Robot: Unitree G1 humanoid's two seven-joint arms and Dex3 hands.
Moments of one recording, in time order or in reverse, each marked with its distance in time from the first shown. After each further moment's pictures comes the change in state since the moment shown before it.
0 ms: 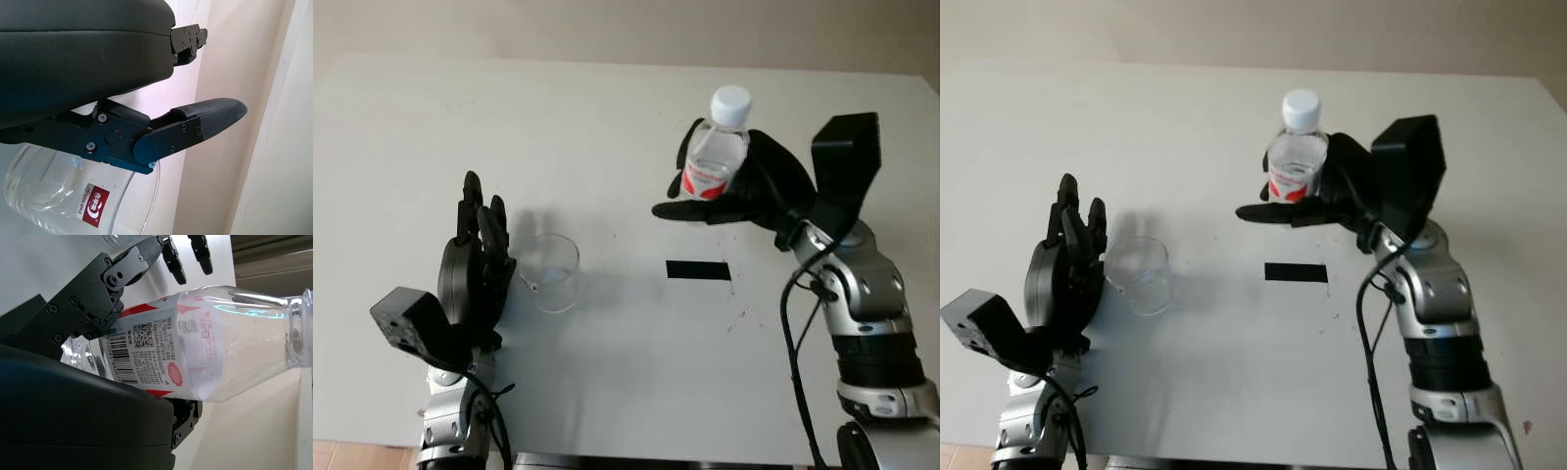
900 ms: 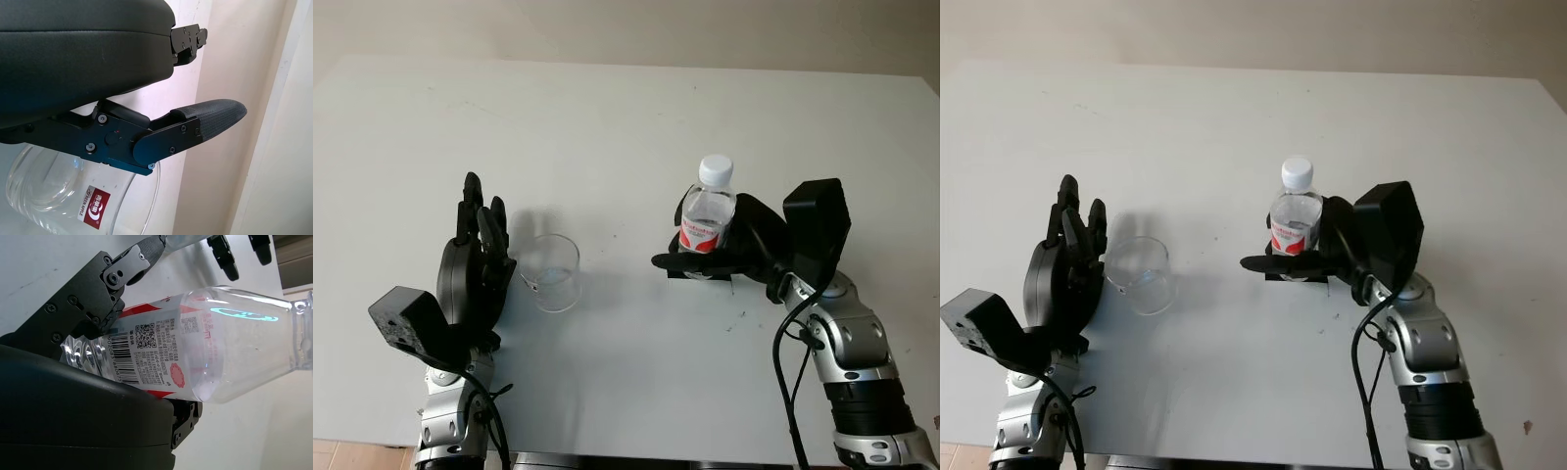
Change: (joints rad) left arm 0.000 0.006 0.010 -0.001 -0.010 0.010 -0.012; right arm 0.164 0.064 0.064 0.084 -0.091 -0.108 -0.032
